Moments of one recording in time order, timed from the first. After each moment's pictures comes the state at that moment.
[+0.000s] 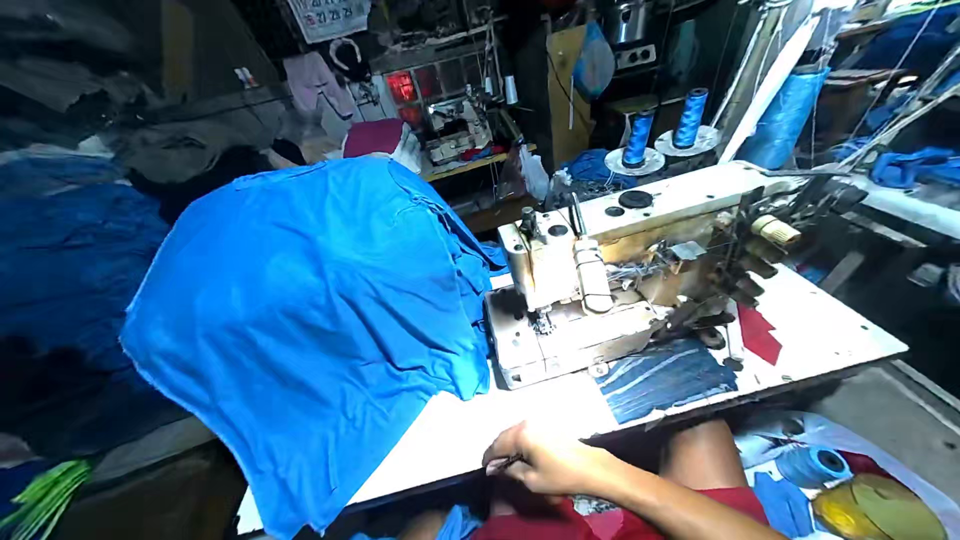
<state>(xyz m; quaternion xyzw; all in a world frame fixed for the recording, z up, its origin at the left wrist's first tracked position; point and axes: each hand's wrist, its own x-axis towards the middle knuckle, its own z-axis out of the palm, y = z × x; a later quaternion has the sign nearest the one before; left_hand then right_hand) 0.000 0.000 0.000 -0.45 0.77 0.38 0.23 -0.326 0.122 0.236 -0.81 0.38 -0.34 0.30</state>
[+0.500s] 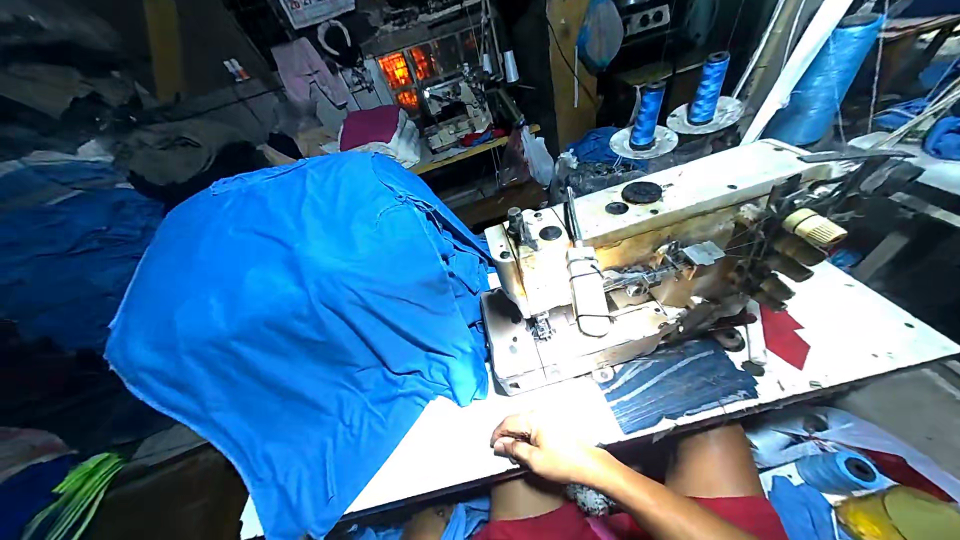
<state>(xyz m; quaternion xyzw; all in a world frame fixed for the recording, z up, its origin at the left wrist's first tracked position) -0.064 0.054 0.112 -0.64 0.70 0.30 0.12 -0.348 0.103 0.199 -0.69 0.44 -0.43 0.40</state>
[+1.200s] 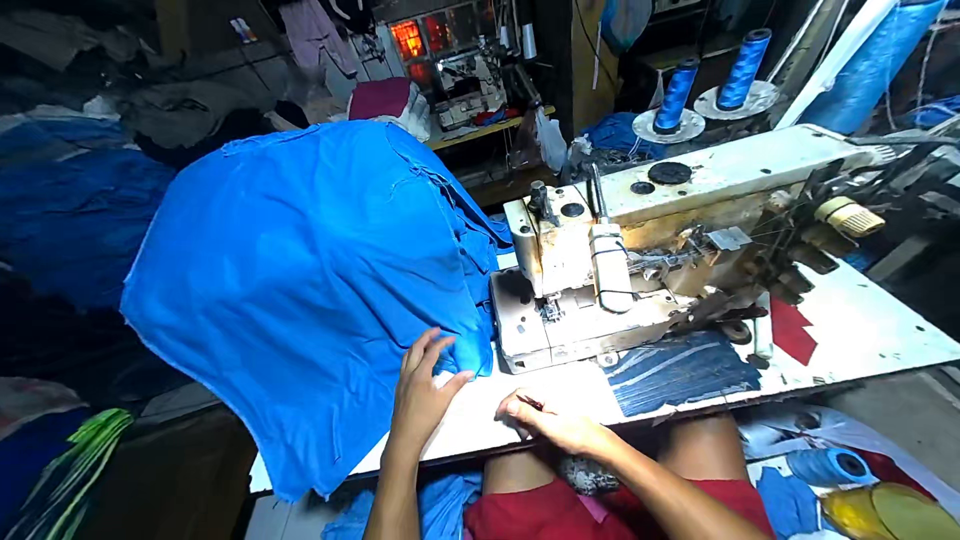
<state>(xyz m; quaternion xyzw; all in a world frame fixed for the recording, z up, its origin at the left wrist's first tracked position) -0.127 -0.029 0.248 -0.39 0.84 0.16 -0.33 -0.353 0.107 0.199 -0.62 0.37 -0.50 0.48</state>
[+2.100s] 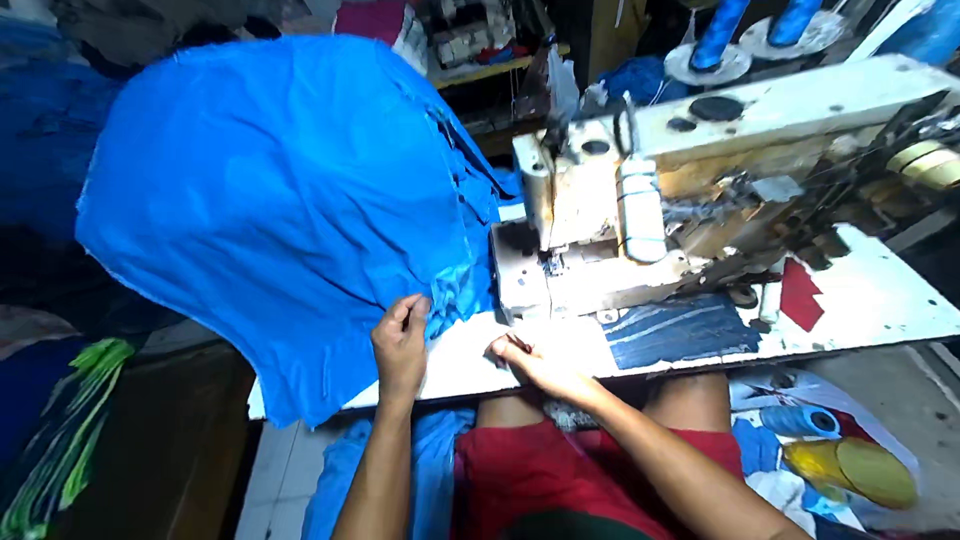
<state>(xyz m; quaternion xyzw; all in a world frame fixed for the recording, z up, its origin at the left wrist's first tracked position) -0.132 0.000 0.272 -0.39 0.72 0.24 -0.52 -0.337 0.098 0.214 -0.58 0.46 -0.52 0.42</state>
